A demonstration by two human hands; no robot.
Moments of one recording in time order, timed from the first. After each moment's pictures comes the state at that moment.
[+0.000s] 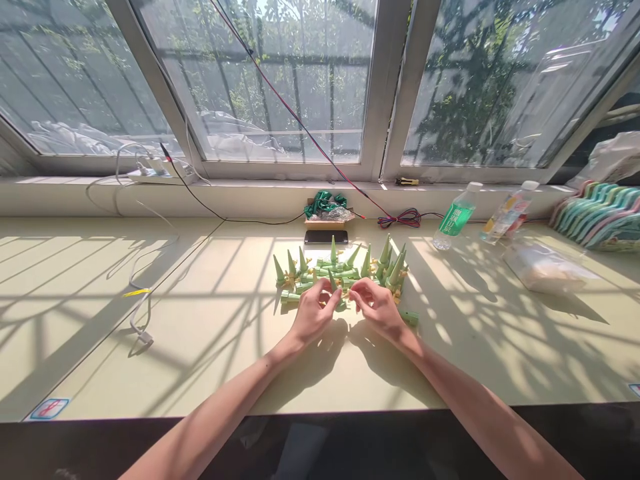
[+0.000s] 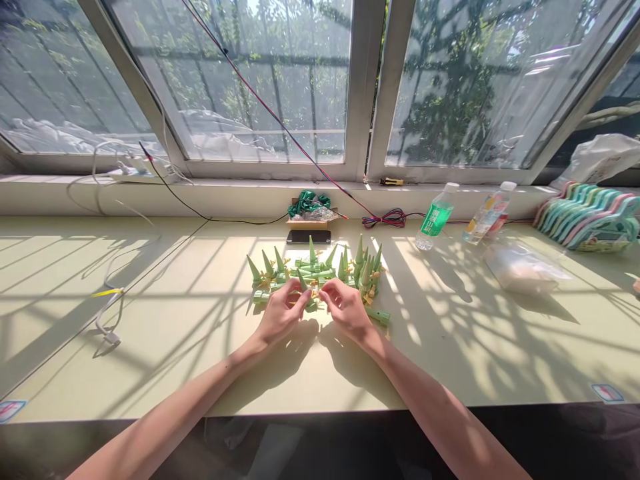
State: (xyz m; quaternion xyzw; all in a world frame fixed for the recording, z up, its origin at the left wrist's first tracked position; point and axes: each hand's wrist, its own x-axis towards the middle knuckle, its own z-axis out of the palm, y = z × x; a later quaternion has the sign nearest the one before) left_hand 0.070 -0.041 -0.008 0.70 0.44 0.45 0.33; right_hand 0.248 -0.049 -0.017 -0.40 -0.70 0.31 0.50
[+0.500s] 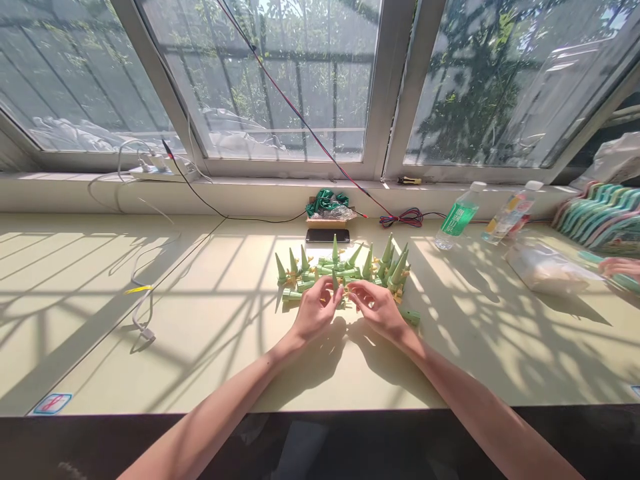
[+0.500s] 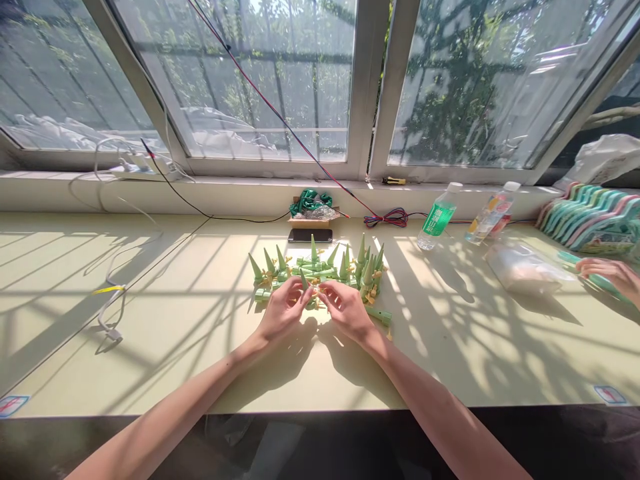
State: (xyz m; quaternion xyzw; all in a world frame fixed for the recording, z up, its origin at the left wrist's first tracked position) left_hand 0.068 -0.042 -0.007 0.72 0.42 0.45 0.32; right_hand 0.248 -0.050 -0.015 -0.41 -0.73 0.26 0.48
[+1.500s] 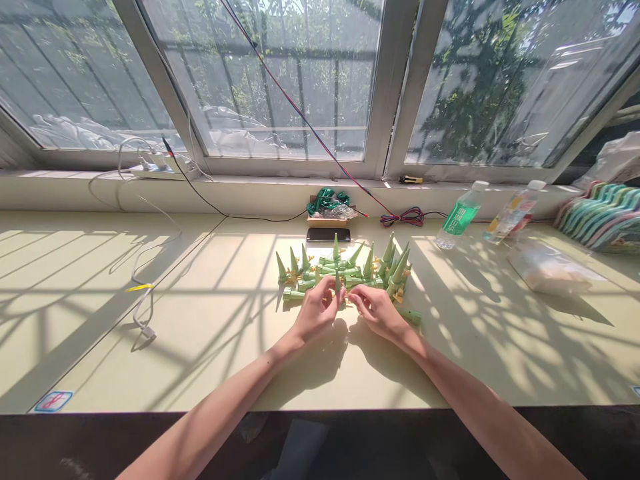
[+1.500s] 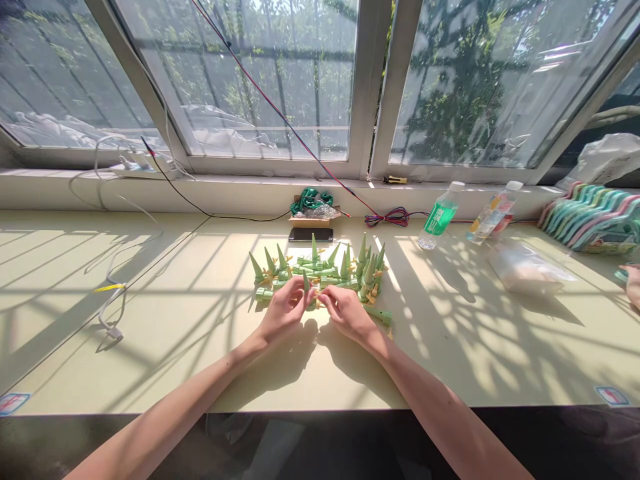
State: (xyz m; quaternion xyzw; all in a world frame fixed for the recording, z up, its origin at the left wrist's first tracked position) left_hand 0.067 -0.044 -0.007 0.73 0.39 0.44 0.35; right_hand 0.250 -0.046 -0.023 -0.41 -0.78 0.22 0.41
